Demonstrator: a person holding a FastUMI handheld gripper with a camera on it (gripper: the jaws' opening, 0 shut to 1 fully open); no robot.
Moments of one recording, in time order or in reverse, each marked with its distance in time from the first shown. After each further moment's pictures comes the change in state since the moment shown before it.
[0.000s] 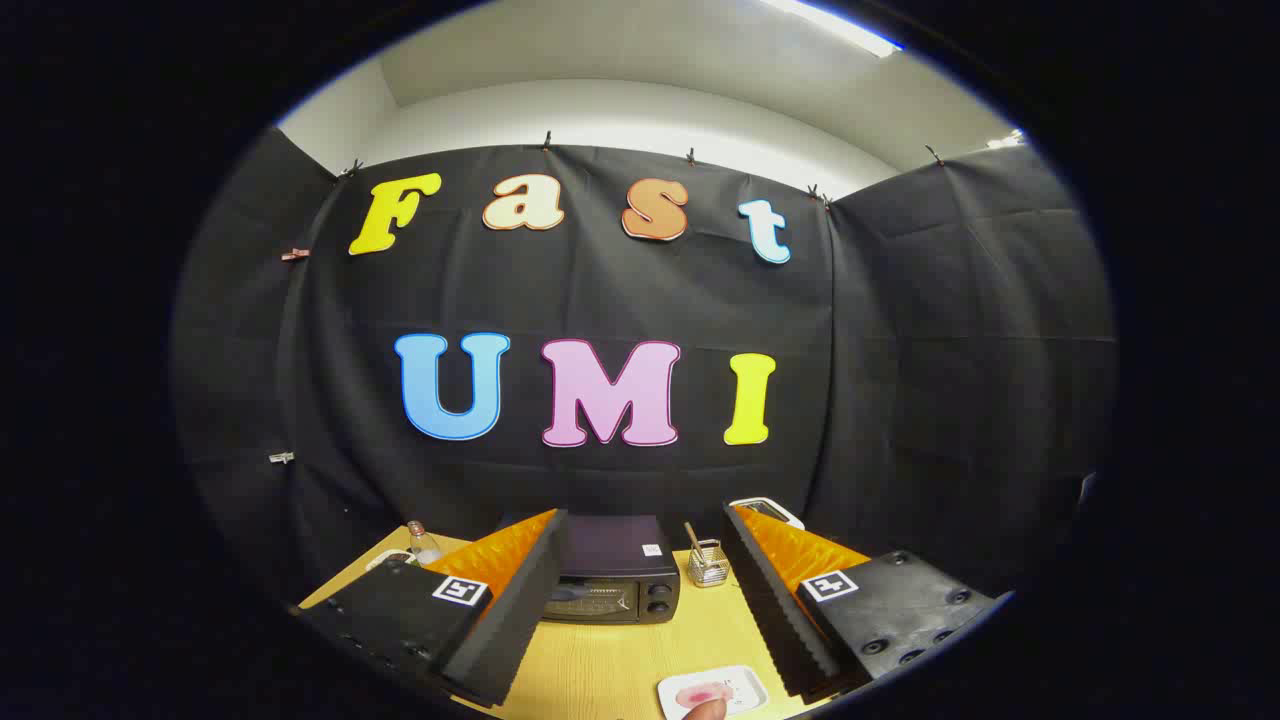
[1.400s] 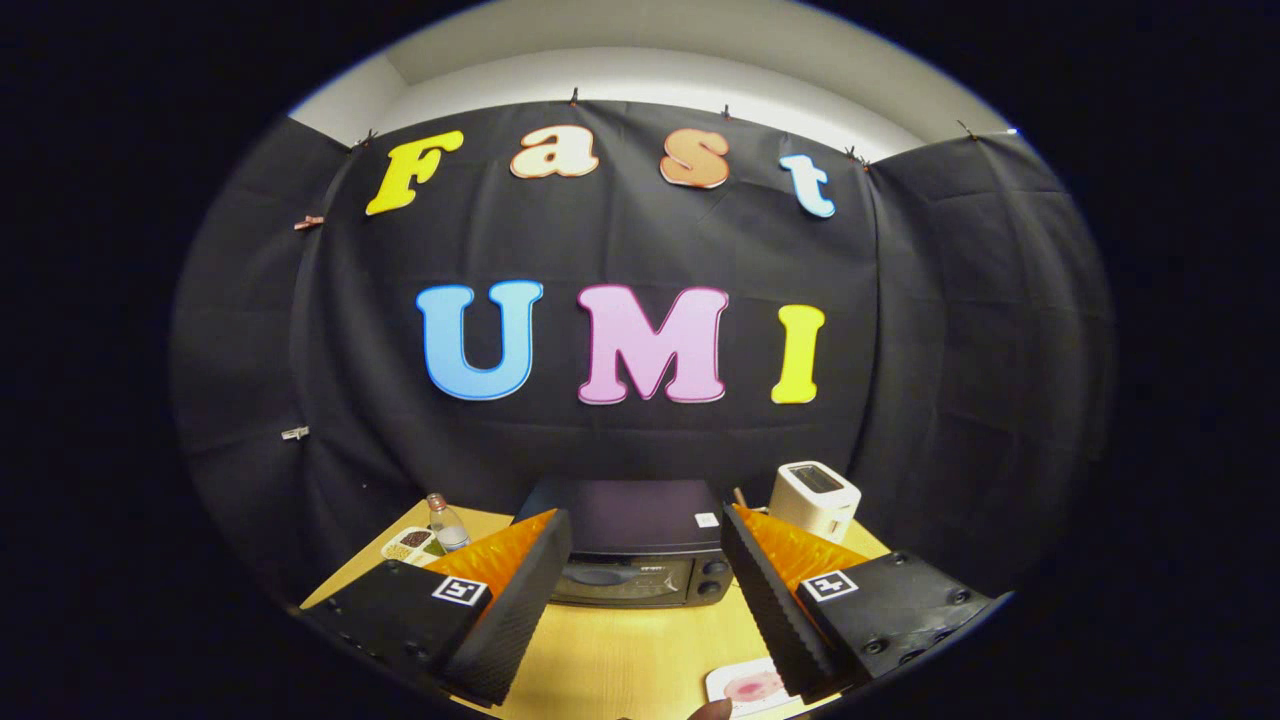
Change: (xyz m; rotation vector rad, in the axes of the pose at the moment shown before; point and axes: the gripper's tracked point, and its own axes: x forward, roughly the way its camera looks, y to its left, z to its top) arm 0.058 0.085 -0.087 0.008 0.174 0.099
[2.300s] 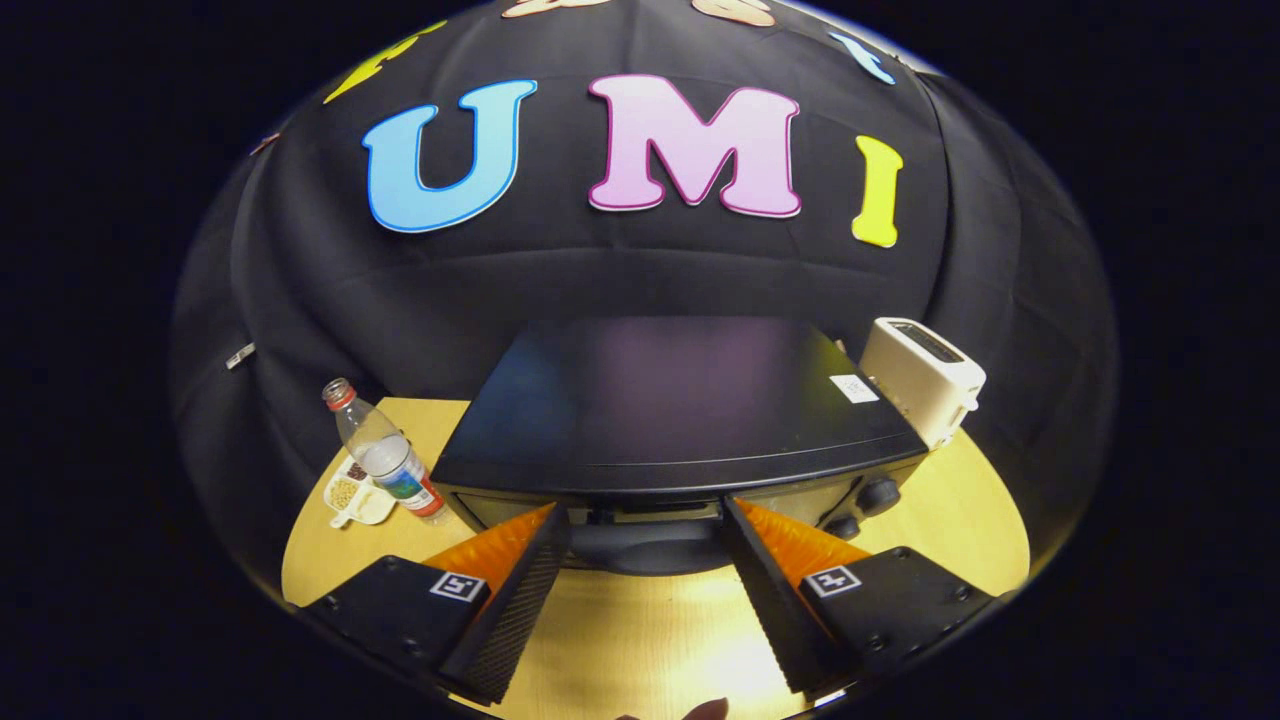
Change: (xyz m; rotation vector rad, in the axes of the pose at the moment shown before) arm 0.182 0.045 -0.179 0.008 0.375 -0.025
